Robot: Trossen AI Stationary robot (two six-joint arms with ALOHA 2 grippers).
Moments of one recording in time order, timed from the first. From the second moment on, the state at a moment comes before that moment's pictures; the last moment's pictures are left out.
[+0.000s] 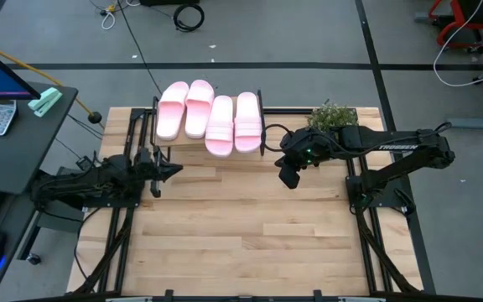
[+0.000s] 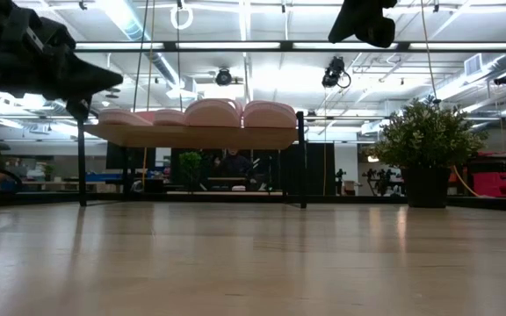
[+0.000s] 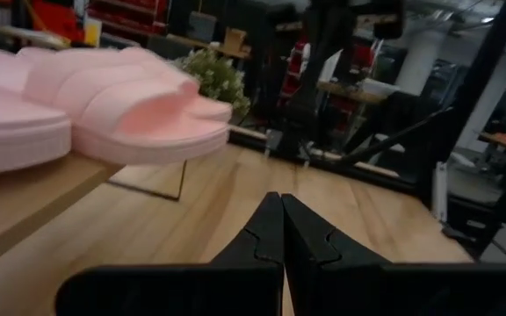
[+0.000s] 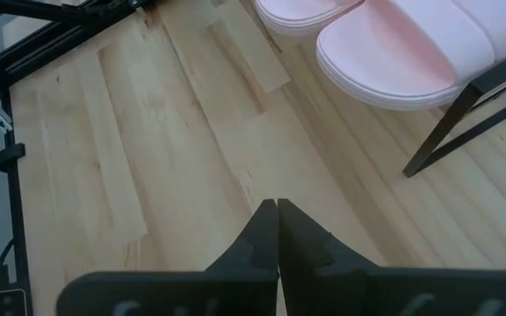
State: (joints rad) left arm 0.13 0.01 0.01 0.05 -0.04 -0.27; right arm -0.02 1.30 1.29 -0.80 0.07 0.50
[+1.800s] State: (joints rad) left arm 0.12 0.01 0.01 0.06 -0.03 -0.20; right arm 0.12 0.53 0.59 -0.47 0.52 0.58
